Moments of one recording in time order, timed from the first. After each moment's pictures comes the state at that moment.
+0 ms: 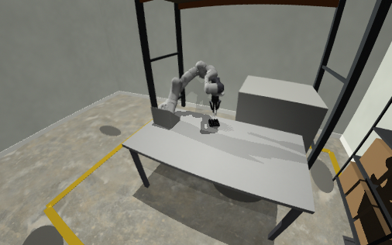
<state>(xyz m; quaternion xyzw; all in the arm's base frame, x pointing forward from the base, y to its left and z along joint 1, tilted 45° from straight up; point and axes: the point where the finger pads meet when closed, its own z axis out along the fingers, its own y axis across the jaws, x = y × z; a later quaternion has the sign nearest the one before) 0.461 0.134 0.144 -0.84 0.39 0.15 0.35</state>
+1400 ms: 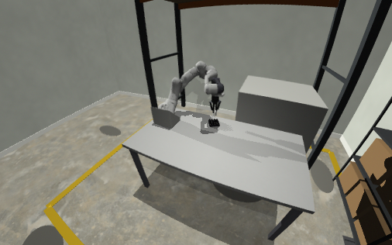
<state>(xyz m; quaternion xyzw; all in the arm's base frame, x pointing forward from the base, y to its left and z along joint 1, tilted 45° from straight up) 0.461 0.137 0.141 -0.83 0.41 0.15 0.35</state>
